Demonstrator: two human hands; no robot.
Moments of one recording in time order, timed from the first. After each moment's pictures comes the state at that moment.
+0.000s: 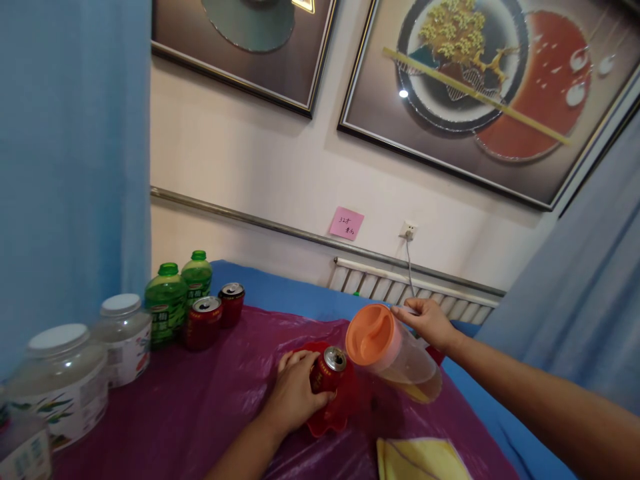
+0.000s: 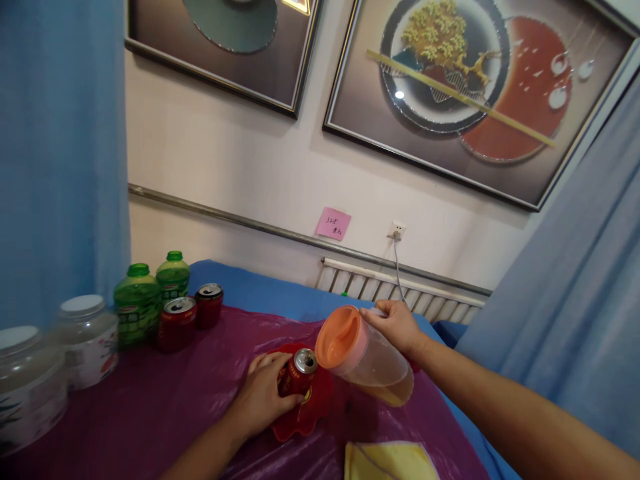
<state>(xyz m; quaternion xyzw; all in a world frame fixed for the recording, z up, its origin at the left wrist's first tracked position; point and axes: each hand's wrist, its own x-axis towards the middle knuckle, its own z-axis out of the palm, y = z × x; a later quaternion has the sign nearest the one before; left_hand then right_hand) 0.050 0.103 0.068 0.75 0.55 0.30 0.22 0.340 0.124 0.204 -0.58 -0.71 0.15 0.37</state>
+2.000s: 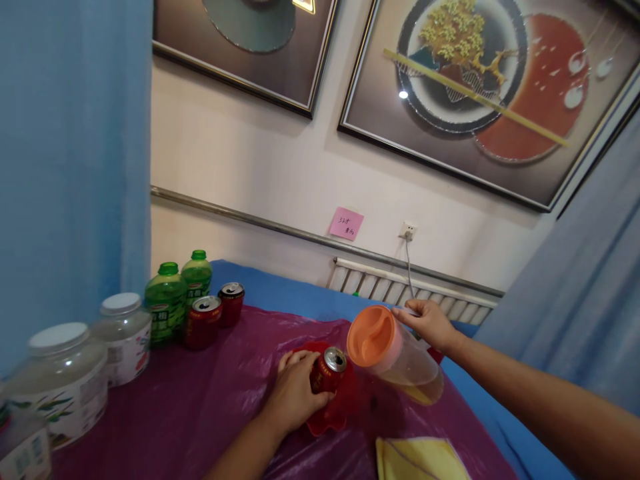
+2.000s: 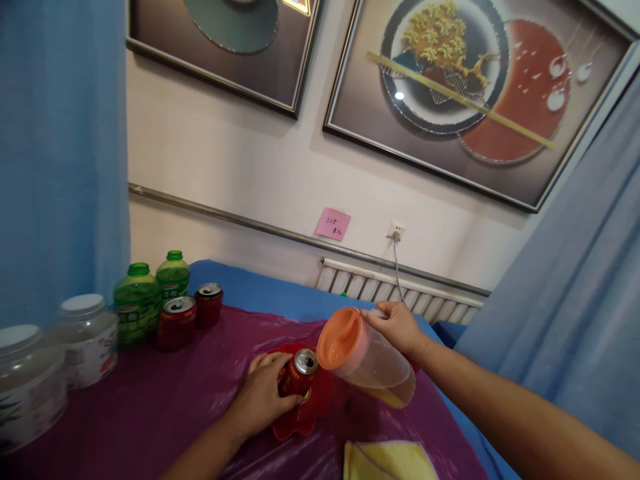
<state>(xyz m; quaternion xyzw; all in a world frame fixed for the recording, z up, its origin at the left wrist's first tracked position) 0.051 0.102 0.067 0.75 0.55 0.29 0.22 0.345 0.123 0.201 -0.58 -0.71 0.15 0.36</state>
